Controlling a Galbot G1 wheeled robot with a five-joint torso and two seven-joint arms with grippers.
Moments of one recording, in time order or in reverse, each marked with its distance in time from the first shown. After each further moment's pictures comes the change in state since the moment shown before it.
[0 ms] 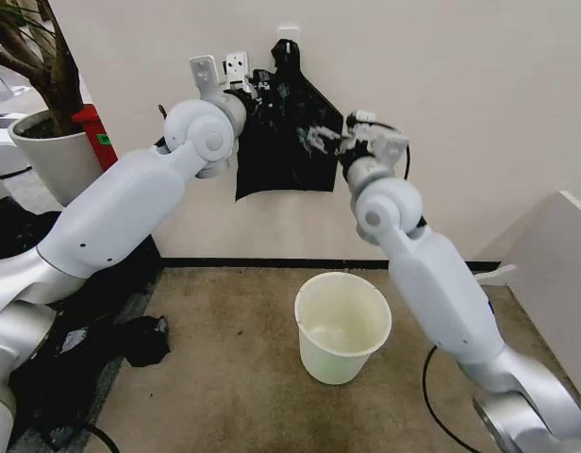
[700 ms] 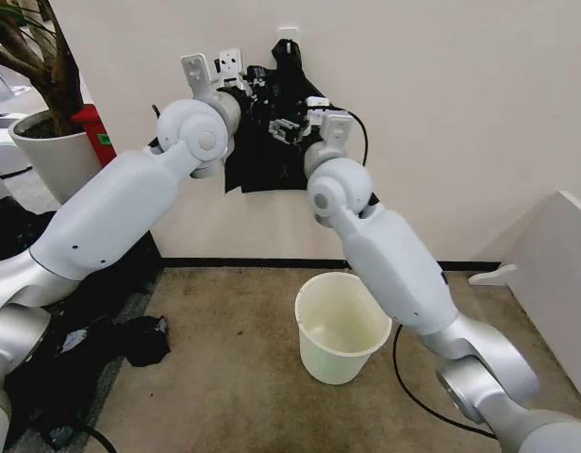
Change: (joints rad) left arm 0.005 0.017 -0.026 -0.034 -0.024 -0.008 -0.004; right arm 0.105 0.162 -0.111 -0.237 -0.265 -0.041 -0.020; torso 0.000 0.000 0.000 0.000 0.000
